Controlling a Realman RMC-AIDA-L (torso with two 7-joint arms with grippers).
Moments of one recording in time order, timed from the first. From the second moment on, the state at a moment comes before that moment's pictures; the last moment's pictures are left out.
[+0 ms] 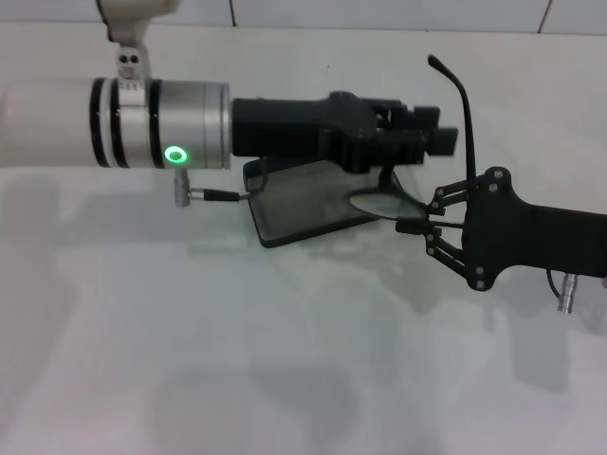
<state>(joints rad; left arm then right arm) -1.02 -2.07 2.85 -0.26 -0.30 1.69 -1.38 0.39 2.02 -1.38 -0.69 -1.28 -1.43 0.41</state>
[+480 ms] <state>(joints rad) -1.02 -2.07 2.84 -0.25 -0.32 1.73 -1.38 0.39 2.02 -1.38 -0.69 -1.29 -1.42 0.41</state>
